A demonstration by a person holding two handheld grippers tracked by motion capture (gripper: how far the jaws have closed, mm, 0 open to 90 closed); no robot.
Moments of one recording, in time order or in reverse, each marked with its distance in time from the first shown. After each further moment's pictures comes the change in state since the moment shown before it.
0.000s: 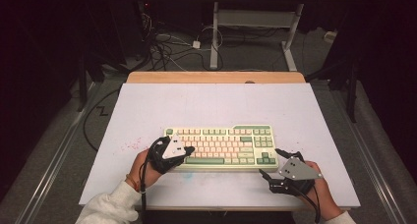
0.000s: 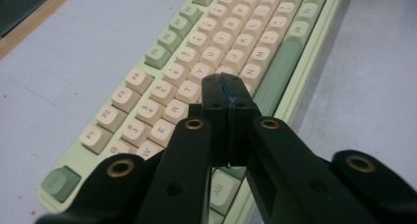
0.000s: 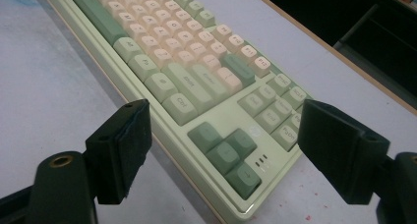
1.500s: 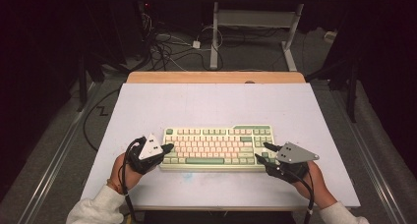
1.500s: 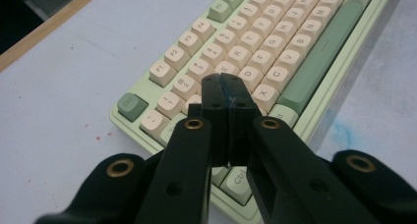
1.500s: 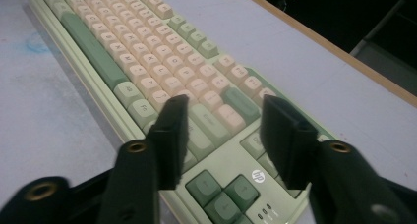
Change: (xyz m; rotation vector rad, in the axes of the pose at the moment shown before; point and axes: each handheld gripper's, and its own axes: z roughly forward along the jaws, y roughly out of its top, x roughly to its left) left arm 0.020 -0.041 -0.027 -0.004 0.104 -0.073; right arm -0.018 0.027 0.017 -0.017 0.082 0.067
